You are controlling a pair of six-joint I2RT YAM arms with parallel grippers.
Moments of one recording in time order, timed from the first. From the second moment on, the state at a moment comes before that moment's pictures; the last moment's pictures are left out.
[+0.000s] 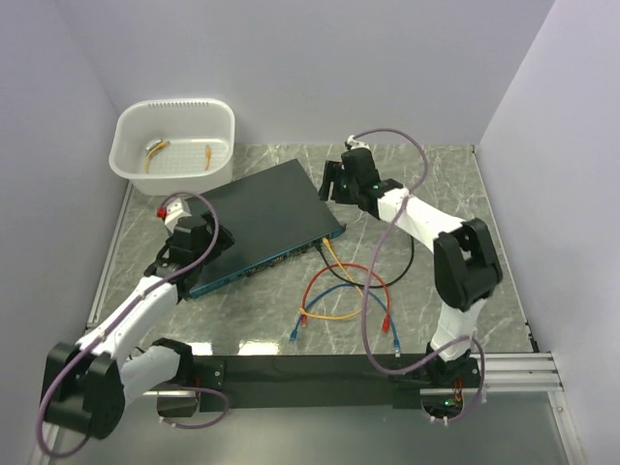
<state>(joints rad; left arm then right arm) -0.28 1.06 0.57 -0.13 -0.27 -0.79 0.50 1.79 1.34 -0.18 0.07 0.48</state>
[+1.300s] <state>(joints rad) -0.27 0.77 0.77 -0.58 -0.23 -0.64 0.51 1.95 1.39 -0.37 0.04 0.41</state>
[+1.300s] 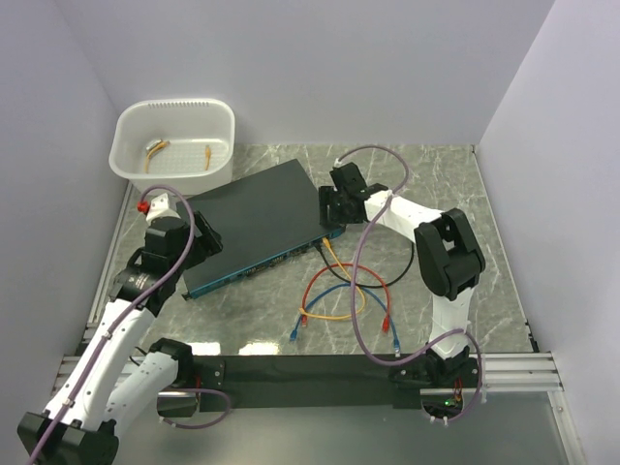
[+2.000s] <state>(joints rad) -0.27 0.72 0.77 -0.56 -0.17 -0.60 0.58 1.98 1.45 -0.42 0.10 0.38</state>
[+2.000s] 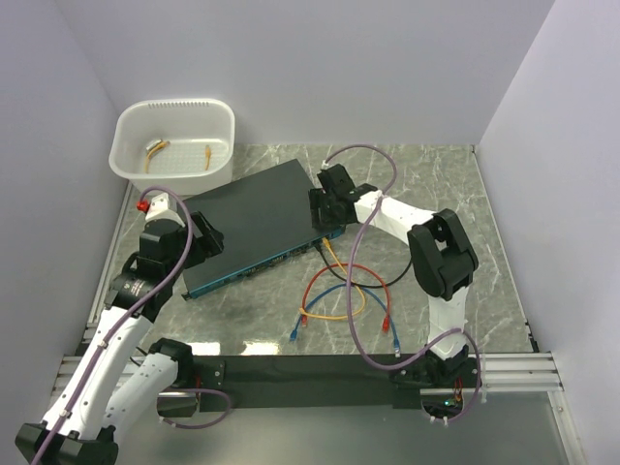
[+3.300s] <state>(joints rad) -0.27 0.71 0.77 -0.54 -0.14 -0.59 0.68 1.79 1.20 -0.35 0.10 0.41</state>
